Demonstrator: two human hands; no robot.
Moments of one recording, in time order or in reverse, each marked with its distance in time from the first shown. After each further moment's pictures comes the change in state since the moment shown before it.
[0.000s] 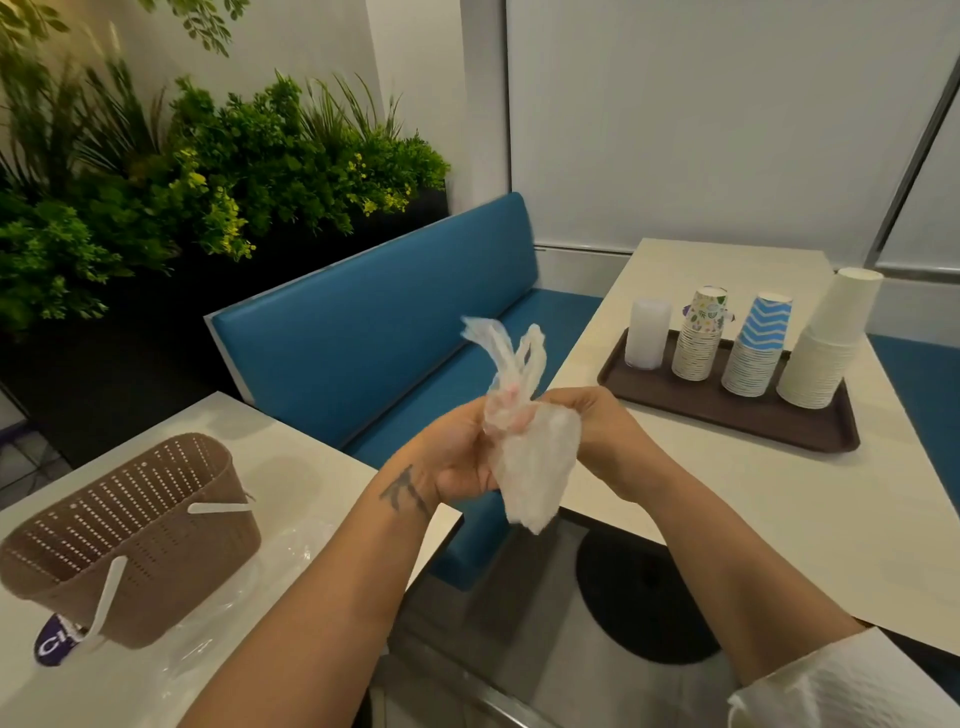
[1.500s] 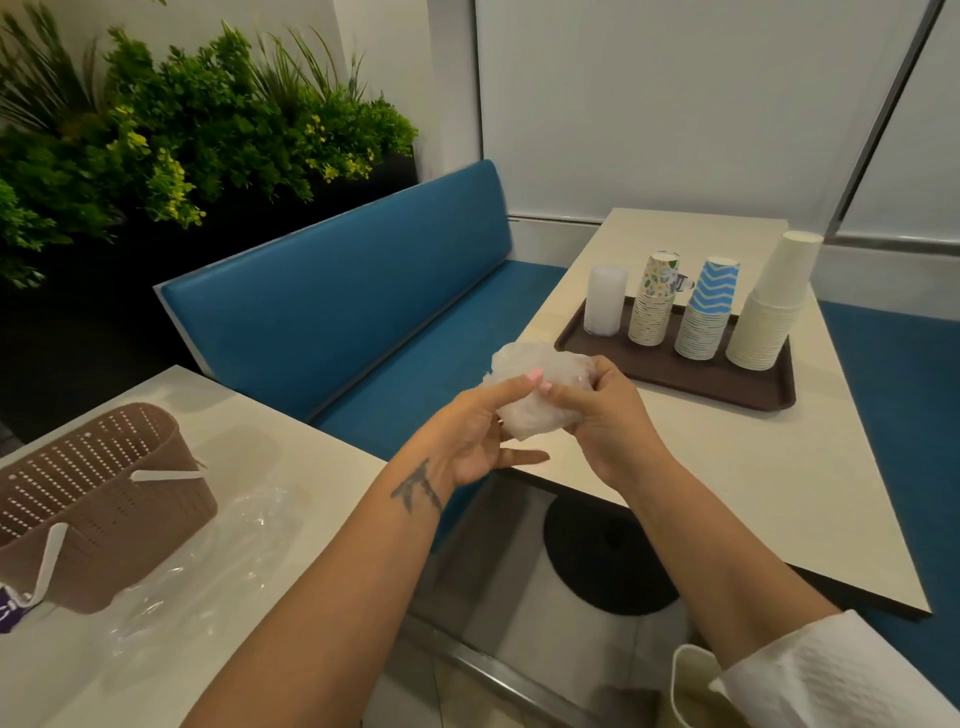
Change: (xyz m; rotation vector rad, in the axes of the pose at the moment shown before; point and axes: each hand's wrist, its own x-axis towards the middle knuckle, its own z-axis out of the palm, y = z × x) left_hand 0.021 -0.041 0.071 0.047 0.154 0.108; right_hand -0.040 0.039 -0.046 0.527 0.394 0.130
